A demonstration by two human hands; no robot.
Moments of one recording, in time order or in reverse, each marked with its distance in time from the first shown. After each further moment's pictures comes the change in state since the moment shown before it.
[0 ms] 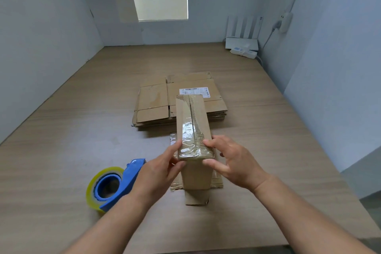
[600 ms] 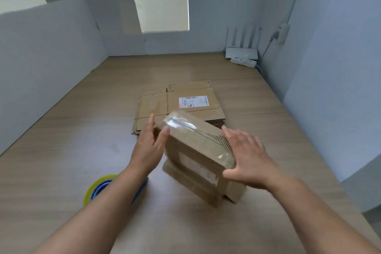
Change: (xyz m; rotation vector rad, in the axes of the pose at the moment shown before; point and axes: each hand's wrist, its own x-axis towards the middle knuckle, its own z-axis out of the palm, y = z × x) left_hand 0.057 0.011 -0.028 -0.356 0.230 -0.233; right_hand 0.000 0.008 -0.049 -0.319 -0.233 0.248
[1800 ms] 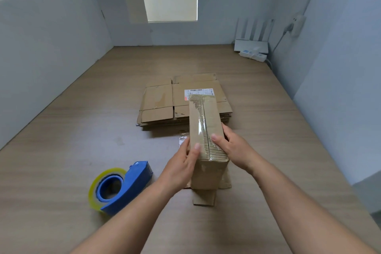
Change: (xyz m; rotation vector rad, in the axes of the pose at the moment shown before) left_hand -0.037 0.008 0.044 -0.193 -0.363 -0.153; right_hand 0.057 -0.018 0.032 0.934 -0.020 0.048
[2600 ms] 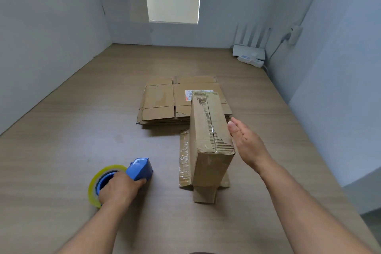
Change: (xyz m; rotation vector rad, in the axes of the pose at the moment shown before) left_hand -0.015 -0.122 -0.093 0.741 0.416 -0.704; right_hand -0.007 -0.004 -0.007 -0.189 0.288 0.021
